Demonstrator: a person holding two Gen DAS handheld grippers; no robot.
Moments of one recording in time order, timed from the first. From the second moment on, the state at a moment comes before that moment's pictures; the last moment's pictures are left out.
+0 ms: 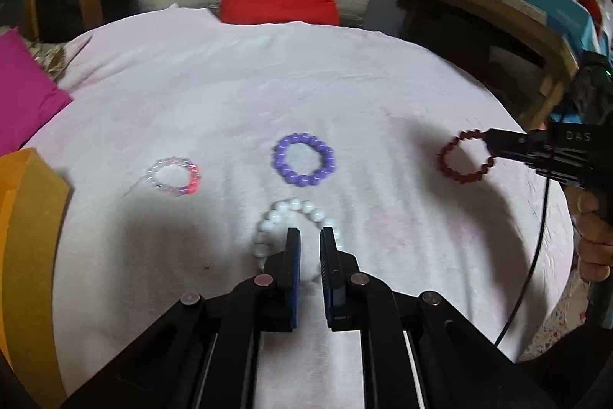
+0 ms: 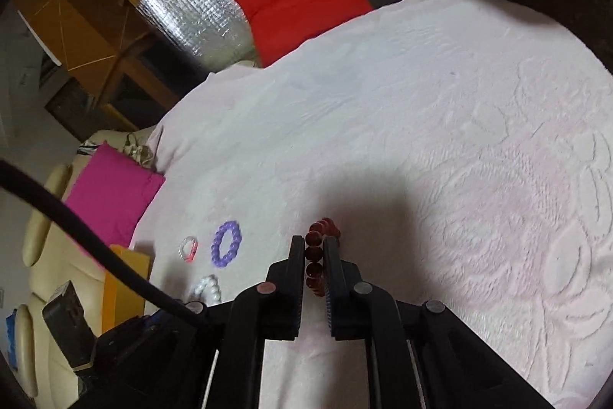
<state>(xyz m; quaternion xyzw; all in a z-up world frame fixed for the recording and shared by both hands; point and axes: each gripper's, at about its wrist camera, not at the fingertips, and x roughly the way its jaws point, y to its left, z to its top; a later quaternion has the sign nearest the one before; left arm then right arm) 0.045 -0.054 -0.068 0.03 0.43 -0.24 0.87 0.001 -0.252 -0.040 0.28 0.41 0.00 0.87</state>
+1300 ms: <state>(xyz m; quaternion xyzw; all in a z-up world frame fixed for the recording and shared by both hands) 0.040 -0.074 -0.084 0.11 0.44 -0.26 0.85 0.038 -0.230 -0.076 0.18 0.48 -0.08 0.86</state>
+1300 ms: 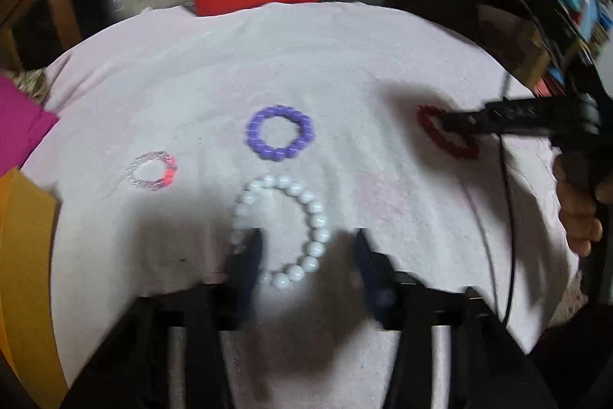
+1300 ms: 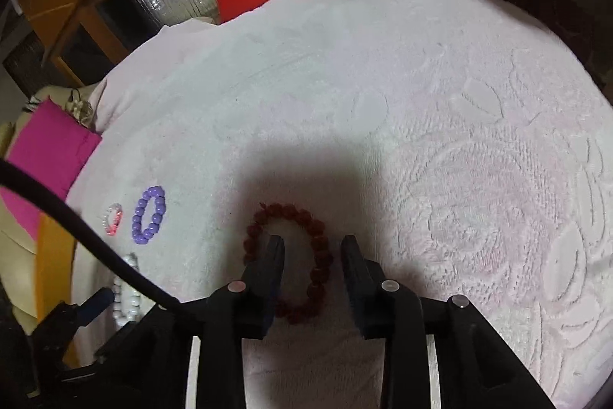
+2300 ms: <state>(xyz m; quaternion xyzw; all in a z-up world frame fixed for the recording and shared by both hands) 0.049 -0.007 -0.039 -0.11 0.40 -0.28 0.86 0.015 -0.220 -0.028 0.22 0.39 0.04 0.89</state>
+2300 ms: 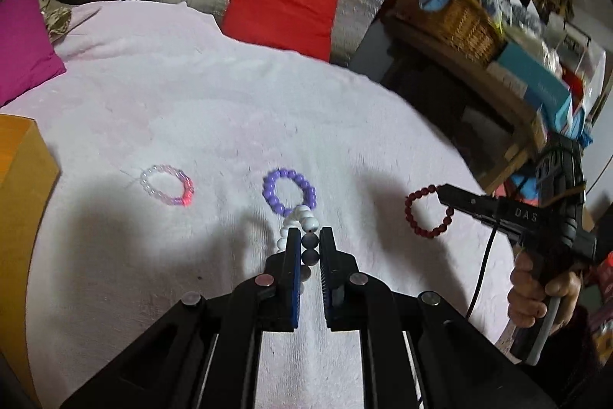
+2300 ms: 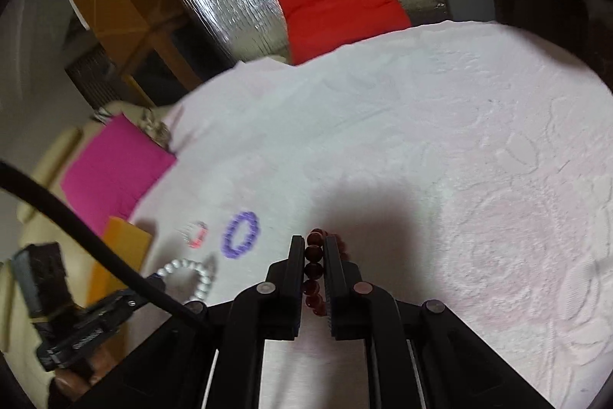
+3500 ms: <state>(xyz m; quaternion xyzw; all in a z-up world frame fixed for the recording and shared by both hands) 0.039 0.032 -0.015 -0.11 0.36 -0.23 0.90 0.019 -0.135 -0.013 0.17 0.39 0.08 0.90</state>
